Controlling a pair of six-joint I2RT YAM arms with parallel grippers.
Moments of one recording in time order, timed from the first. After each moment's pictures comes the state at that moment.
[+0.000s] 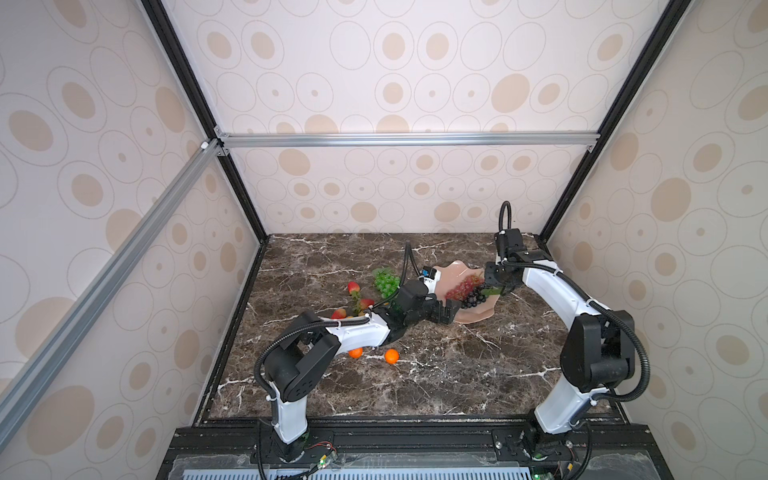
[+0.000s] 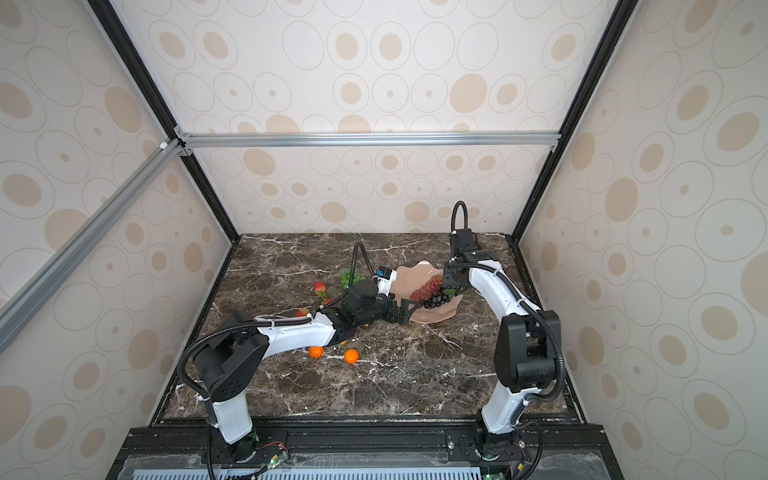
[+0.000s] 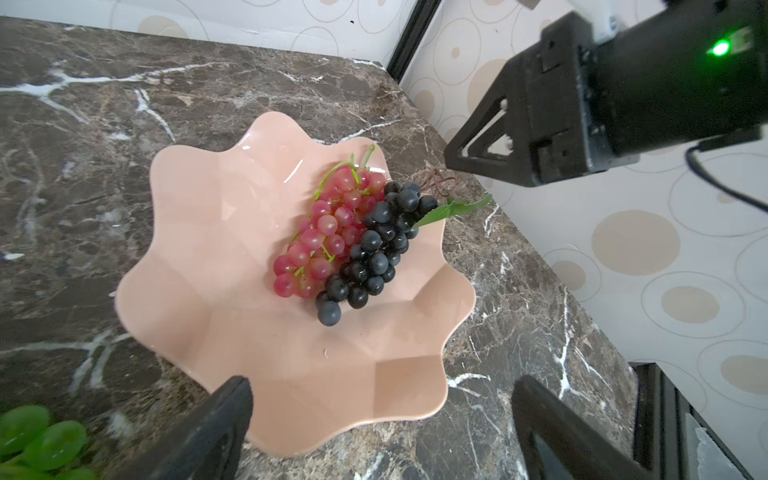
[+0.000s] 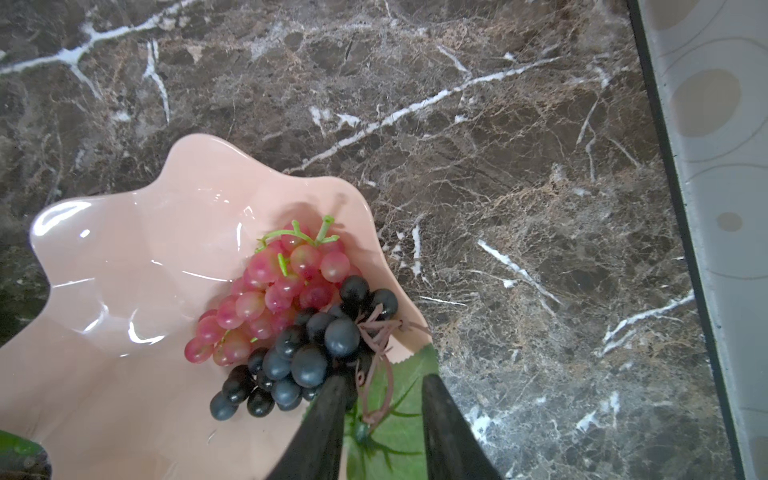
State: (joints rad) left arm -0.84 1.83 1.11 0.33 0.07 -0.47; right arm 0.14 1.71 1.42 -0.74 0.18 0.26
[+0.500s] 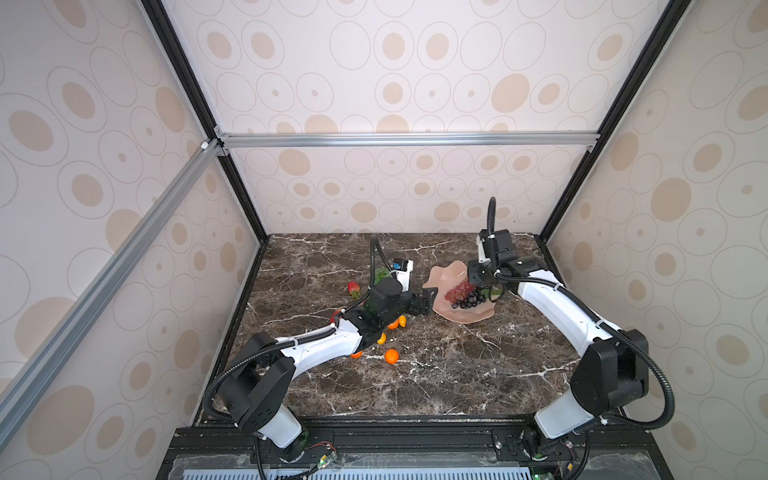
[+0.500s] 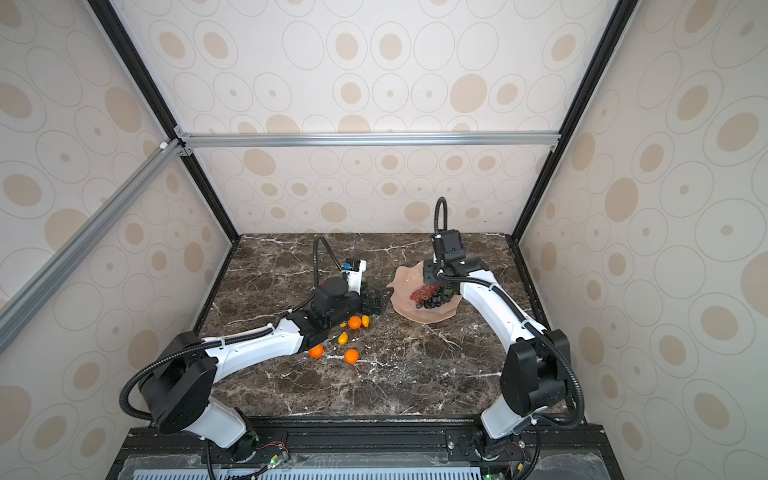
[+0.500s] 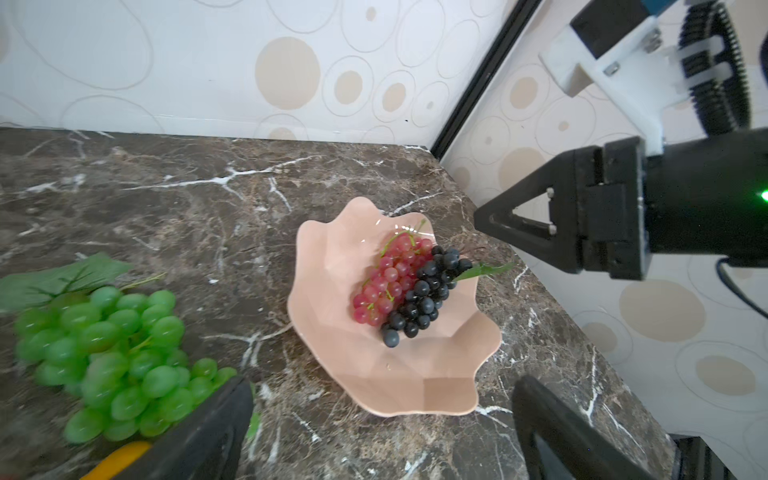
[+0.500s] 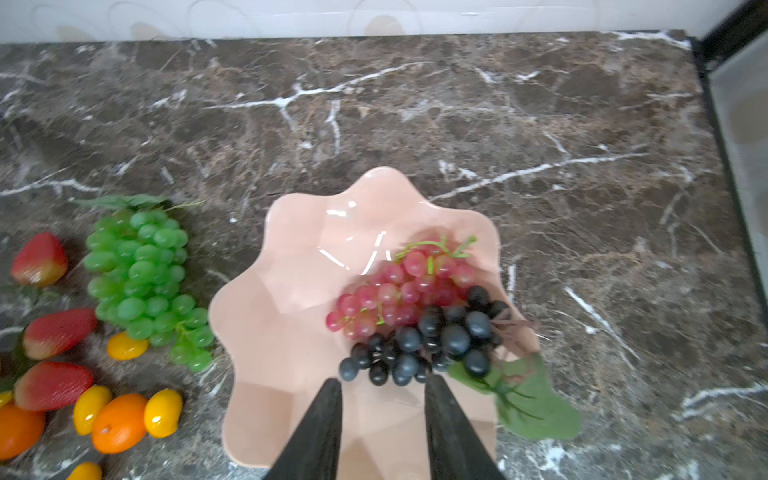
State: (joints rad) left arm -0.75 1.54 0.91 0.32 -0.06 -0.45; right arm 0.34 1.60 1.38 -0.64 0.13 0.23
